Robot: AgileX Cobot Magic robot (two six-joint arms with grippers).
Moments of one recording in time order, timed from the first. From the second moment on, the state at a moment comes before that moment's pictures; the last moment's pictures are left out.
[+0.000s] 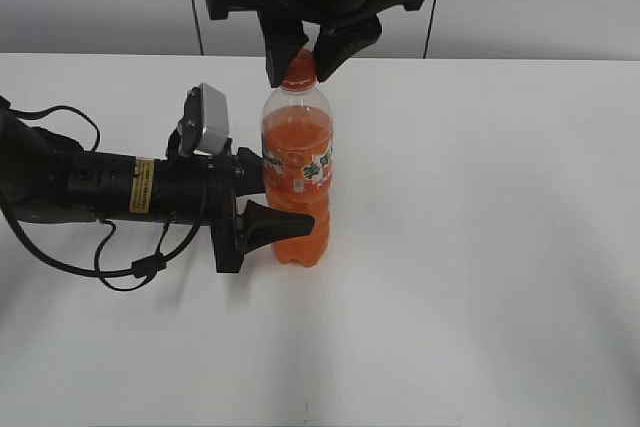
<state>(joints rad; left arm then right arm) -0.27 2.17 -0.96 1.34 -1.07 -0.50 0.75 1.96 -1.90 0.05 1.23 0.33</state>
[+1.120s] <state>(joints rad) -0.27 2.17 -0.96 1.34 -1.07 -0.48 0.75 1.96 -1.90 0.04 1.24 -1.00</state>
